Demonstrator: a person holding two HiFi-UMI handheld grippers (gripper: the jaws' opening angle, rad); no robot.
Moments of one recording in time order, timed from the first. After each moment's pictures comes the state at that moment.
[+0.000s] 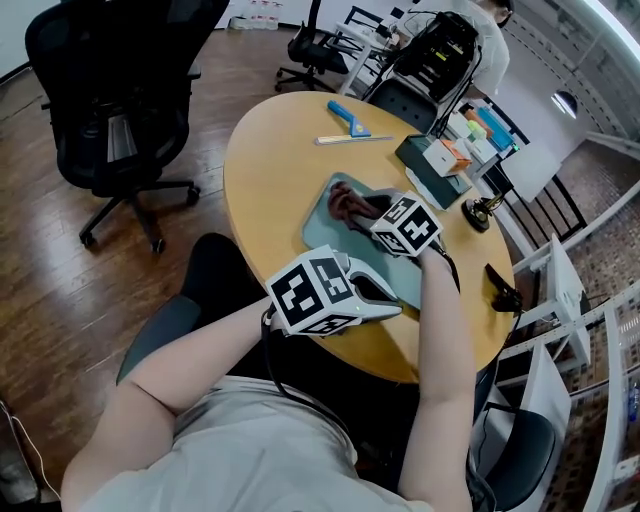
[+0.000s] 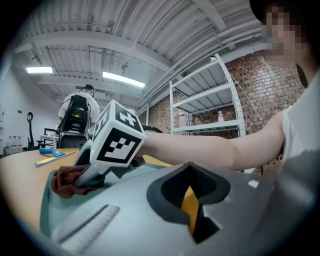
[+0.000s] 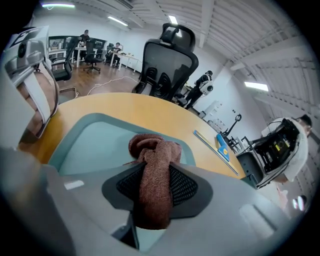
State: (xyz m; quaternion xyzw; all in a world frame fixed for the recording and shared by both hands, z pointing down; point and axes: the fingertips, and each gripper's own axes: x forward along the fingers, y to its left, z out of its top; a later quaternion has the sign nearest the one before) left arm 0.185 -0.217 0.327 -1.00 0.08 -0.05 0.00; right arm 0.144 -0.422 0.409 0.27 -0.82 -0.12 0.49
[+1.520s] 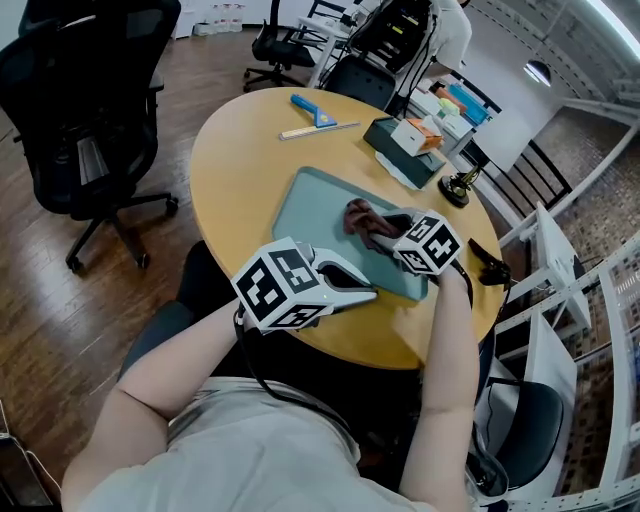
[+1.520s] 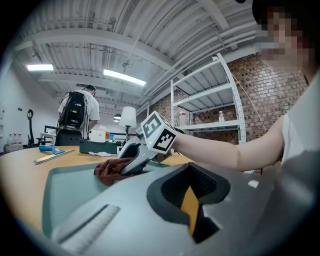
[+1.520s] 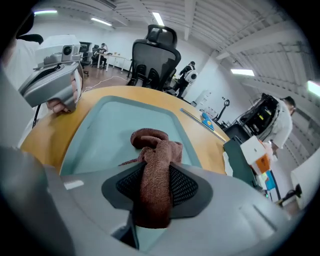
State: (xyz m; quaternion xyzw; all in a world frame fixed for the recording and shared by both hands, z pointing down) left arm 0.183 -0.219 0.330 -1.00 0.08 -0.06 -0.01; right arm 0.250 -0.369 0.408 0.32 -0.81 -0.06 0.49
